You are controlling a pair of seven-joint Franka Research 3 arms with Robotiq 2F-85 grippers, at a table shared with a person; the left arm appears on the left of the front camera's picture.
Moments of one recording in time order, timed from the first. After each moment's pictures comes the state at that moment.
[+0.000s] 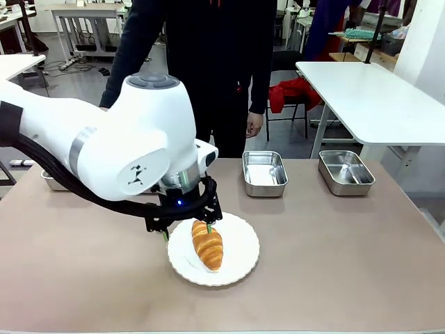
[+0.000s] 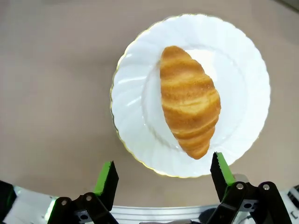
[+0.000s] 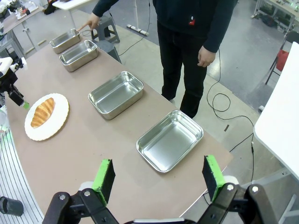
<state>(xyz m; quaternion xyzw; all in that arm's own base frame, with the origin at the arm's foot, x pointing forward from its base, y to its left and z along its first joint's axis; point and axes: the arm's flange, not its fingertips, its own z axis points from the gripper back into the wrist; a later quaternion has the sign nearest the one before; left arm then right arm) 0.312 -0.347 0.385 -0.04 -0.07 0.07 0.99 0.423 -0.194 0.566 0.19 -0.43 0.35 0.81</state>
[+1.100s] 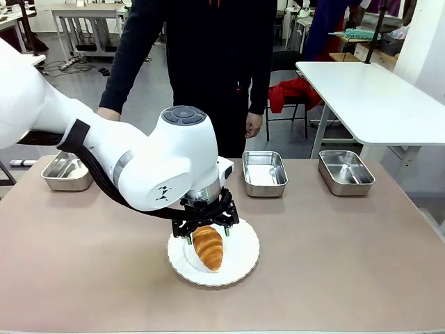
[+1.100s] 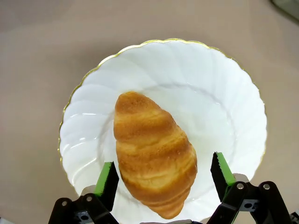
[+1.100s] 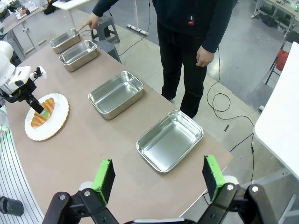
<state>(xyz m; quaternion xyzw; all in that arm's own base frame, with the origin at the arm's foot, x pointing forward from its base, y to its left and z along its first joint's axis) 0.358 -0.380 0.324 -0.06 -0.07 0.08 0.99 0.423 -0.194 0.566 0.19 -0.43 0.35 0.81</state>
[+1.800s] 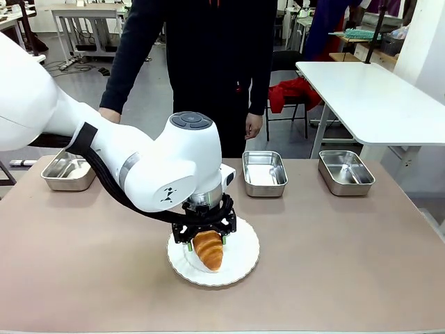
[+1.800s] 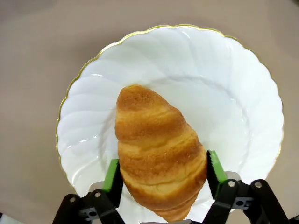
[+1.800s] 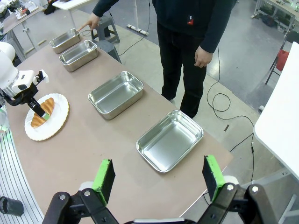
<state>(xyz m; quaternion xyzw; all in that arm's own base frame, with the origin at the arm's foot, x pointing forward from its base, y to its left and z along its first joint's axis) 0.358 -0.382 0.313 -0.04 -0.05 0.08 1.00 0.423 -0.194 0.566 0.19 -0.43 0.35 0.81</state>
